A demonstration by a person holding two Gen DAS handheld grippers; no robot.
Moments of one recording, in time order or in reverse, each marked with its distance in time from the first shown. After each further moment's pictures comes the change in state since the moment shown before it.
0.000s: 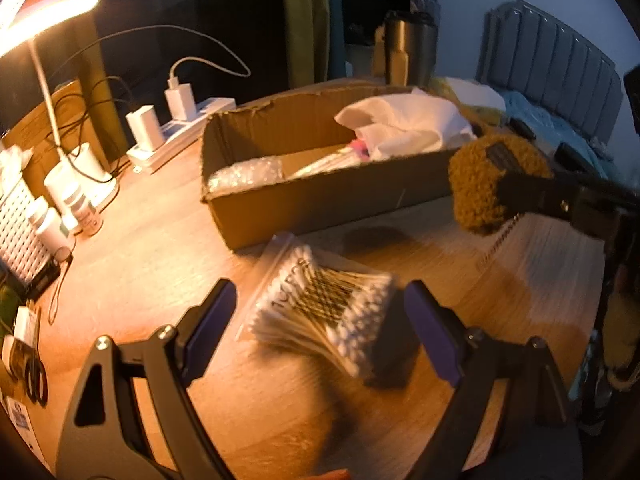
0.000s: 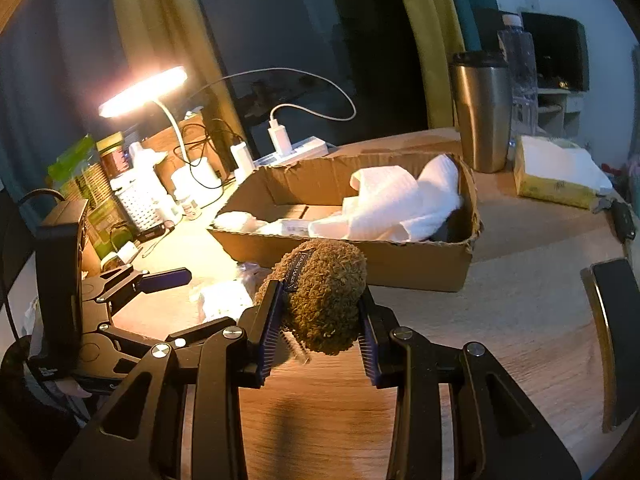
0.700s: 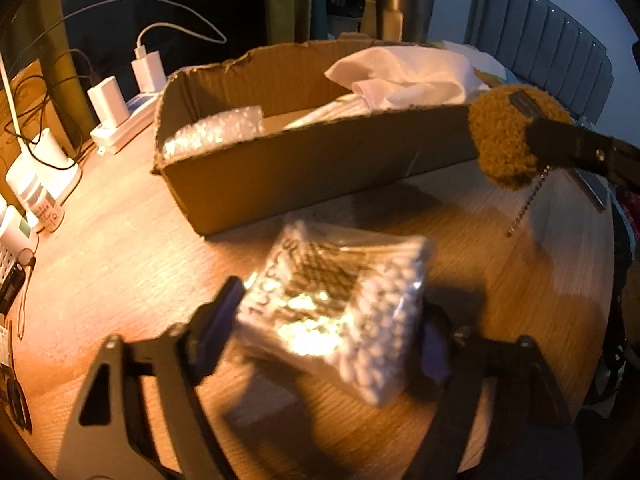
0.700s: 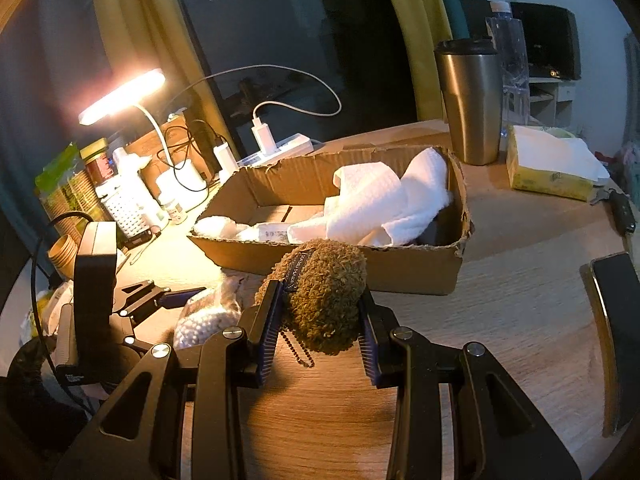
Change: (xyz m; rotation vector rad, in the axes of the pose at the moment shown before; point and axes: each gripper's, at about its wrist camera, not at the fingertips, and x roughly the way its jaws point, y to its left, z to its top) left arm 0.049 0.007 -0.005 0.049 0.109 -0.069; right arm 0.010 -0.008 0.006 0.031 0.015 -0.027
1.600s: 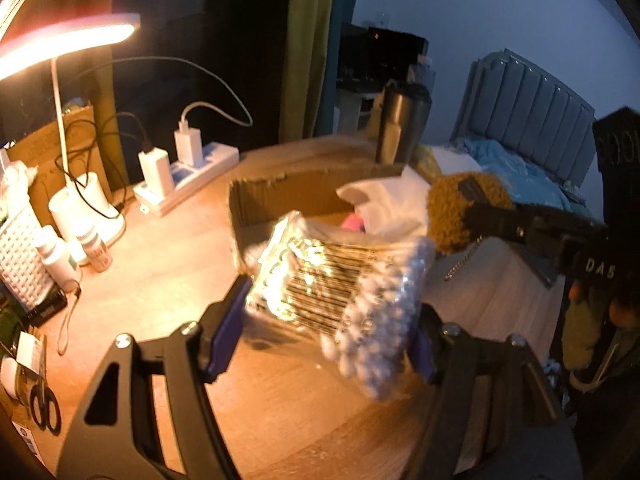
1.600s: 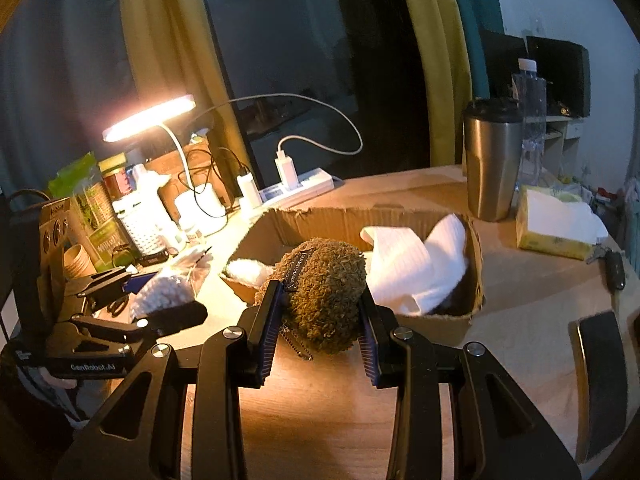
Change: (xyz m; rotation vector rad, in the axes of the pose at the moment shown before) left arm -0.101 0.029 0.025 -0.090 -0.225 -0.066; right arm -0.019 0.031 0.036 -0.076 -0.071 0.007
